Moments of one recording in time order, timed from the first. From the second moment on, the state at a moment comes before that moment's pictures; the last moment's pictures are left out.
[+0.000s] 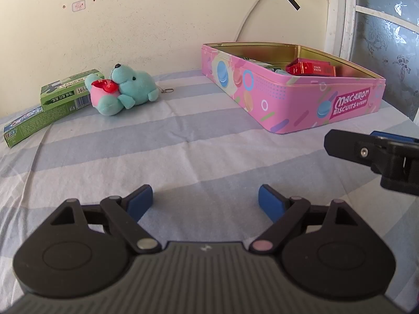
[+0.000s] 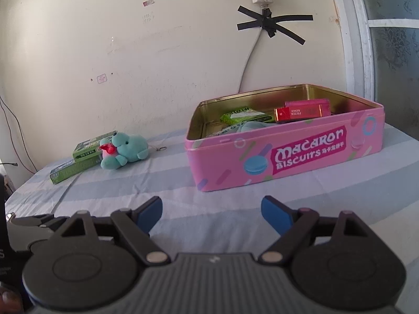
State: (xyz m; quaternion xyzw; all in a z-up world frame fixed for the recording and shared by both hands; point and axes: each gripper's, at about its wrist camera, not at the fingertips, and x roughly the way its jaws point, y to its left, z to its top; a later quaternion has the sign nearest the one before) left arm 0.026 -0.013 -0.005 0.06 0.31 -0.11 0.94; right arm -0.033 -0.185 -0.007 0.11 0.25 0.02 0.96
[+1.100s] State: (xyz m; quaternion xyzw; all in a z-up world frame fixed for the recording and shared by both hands) left arm 0.087 0.154 0.007 -0.09 0.30 0.09 0.95; right arm 0.254 -0.046 -0.017 0.17 0.38 0.16 0.90
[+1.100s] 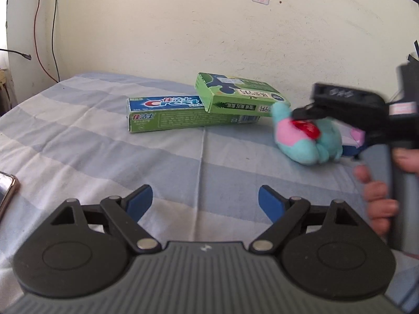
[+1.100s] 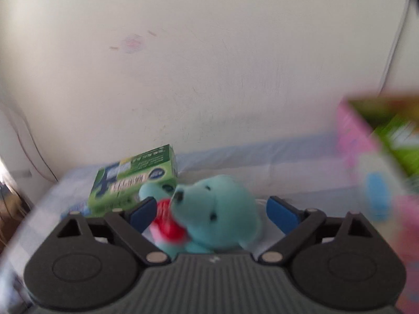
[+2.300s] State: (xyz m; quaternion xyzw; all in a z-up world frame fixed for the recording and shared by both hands) left arm 0.057 -0.001 0.007 -0.14 0.39 -0.27 0.87; right arm -0.029 -0.225 -0.034 0.21 0.29 0.14 0.93
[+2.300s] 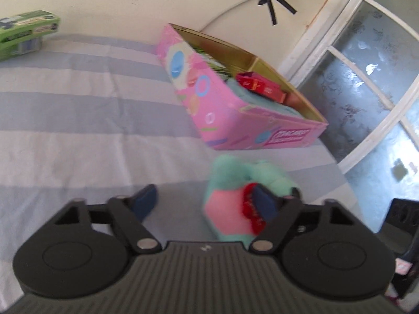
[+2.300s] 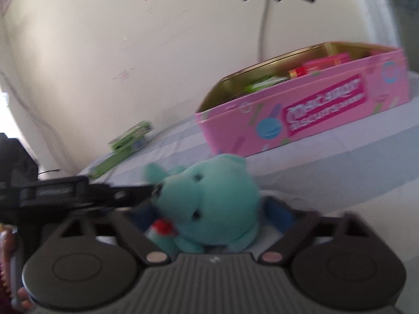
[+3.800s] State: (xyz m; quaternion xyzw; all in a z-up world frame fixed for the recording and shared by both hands) left arm 0.024 -0.054 0.065 0.04 0.25 -0.14 0.96; right arm -0.042 -0.258 0.012 0.20 0.15 -0.02 0.97
